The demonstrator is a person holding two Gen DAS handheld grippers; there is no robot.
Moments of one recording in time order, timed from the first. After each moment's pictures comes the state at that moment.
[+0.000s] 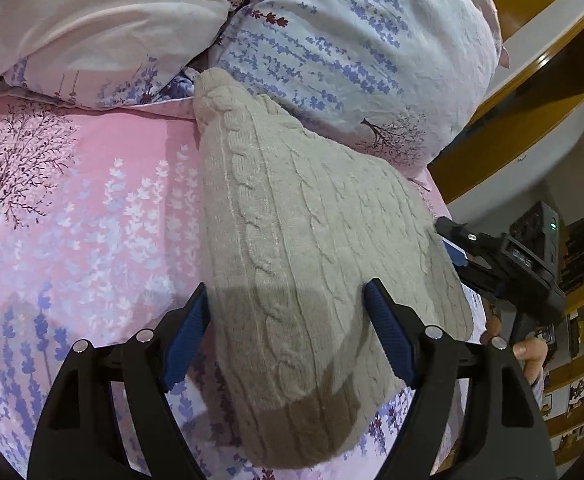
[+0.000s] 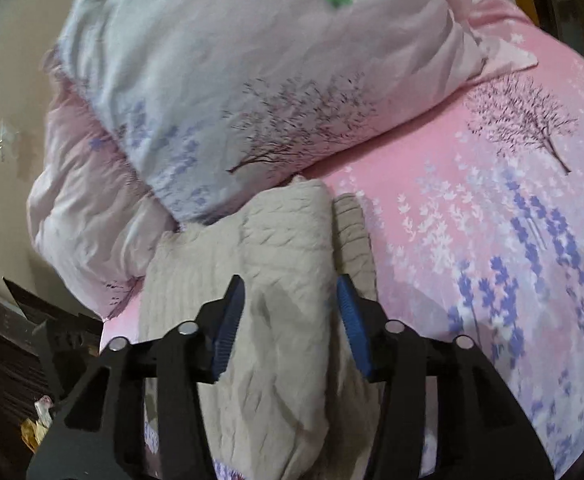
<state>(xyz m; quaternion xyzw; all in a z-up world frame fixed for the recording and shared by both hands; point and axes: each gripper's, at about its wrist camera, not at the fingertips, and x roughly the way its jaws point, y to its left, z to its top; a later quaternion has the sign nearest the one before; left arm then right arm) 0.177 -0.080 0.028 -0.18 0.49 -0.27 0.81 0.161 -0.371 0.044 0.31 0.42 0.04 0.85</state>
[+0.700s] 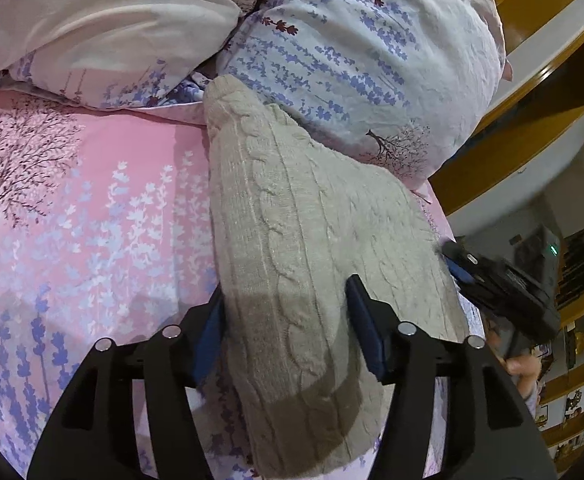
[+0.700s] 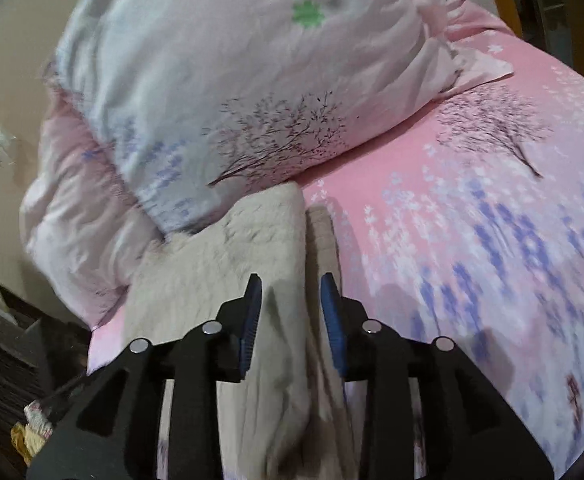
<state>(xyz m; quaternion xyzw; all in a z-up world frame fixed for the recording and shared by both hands) 0.181 -0.079 0.024 -0.19 0.47 -0.26 0.82 0.132 -0.390 0.048 0.30 0.39 0.04 0.87</state>
